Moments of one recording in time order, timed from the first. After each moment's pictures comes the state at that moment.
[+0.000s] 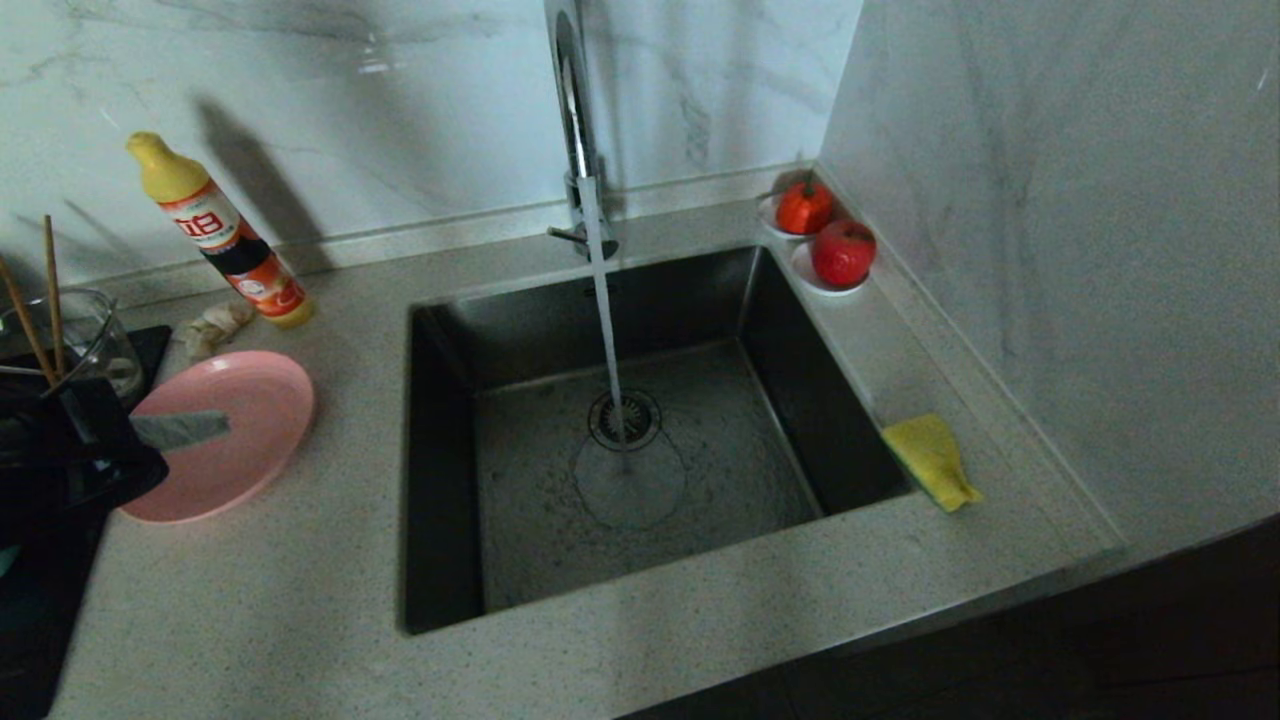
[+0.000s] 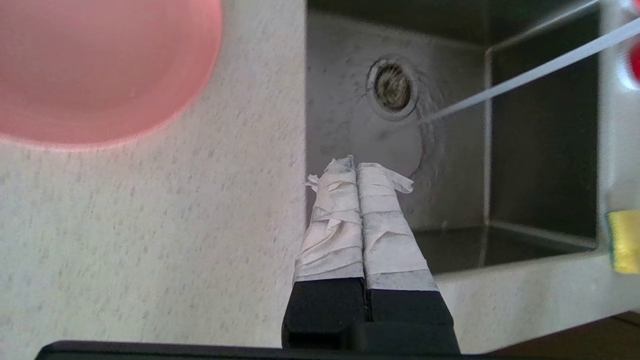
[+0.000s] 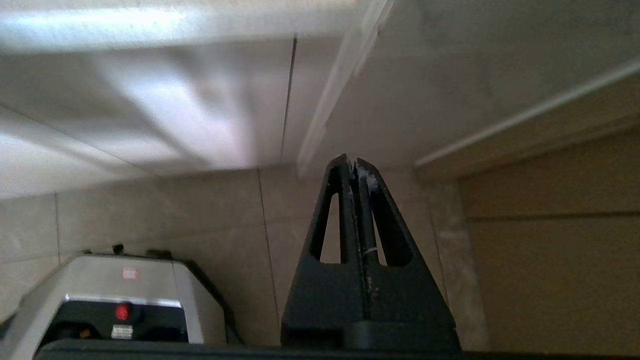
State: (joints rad) left arm 0.12 1.16 -0.79 -0.04 -0.26 -0.37; right arm -0.10 0.28 -0.02 -0.06 0.02 -0.16
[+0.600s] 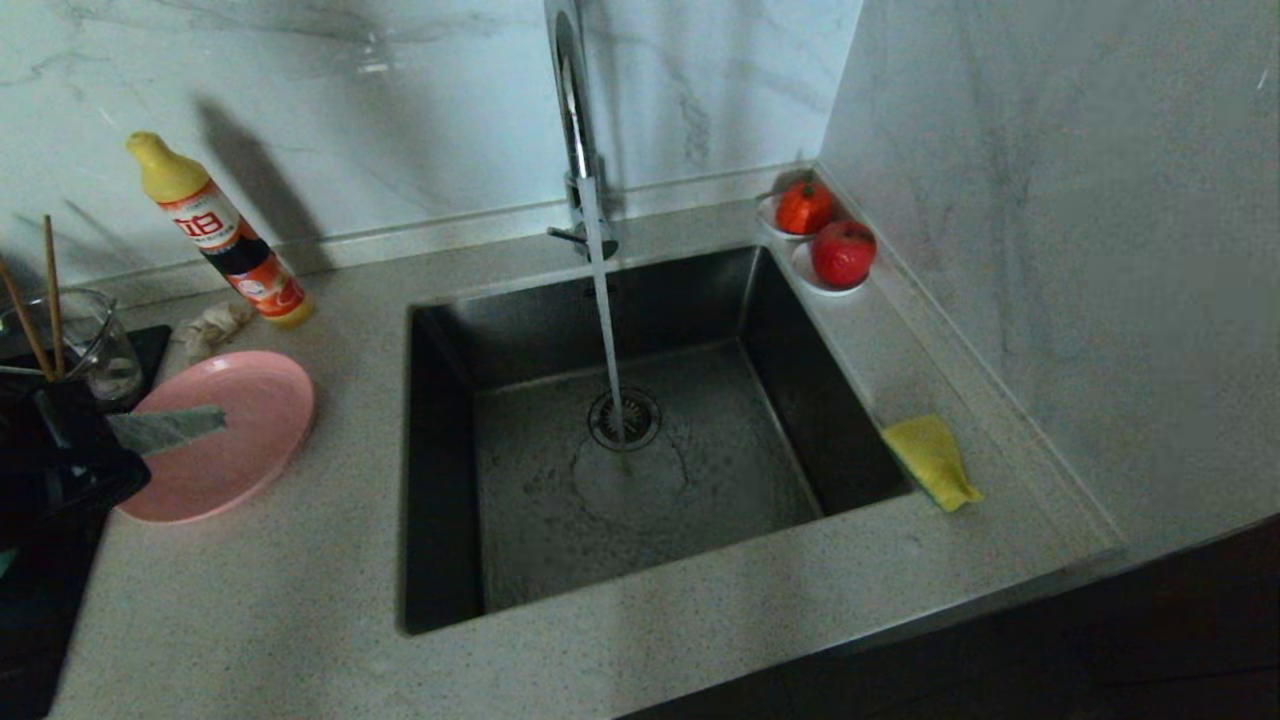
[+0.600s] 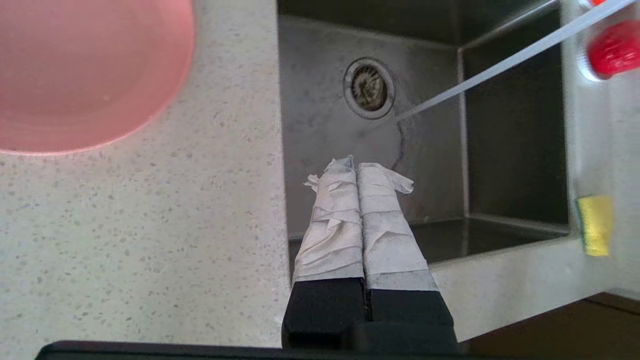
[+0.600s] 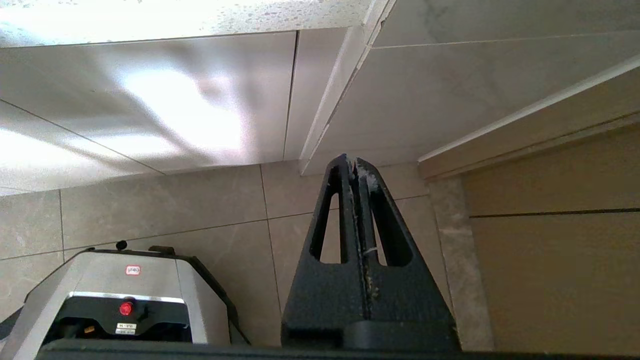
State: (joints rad) left arm 0.12 1.12 -0.78 -0.05 -0.32 -0.38; right arm -0.10 0.28 0.00 -0.04 0.03 -0.15
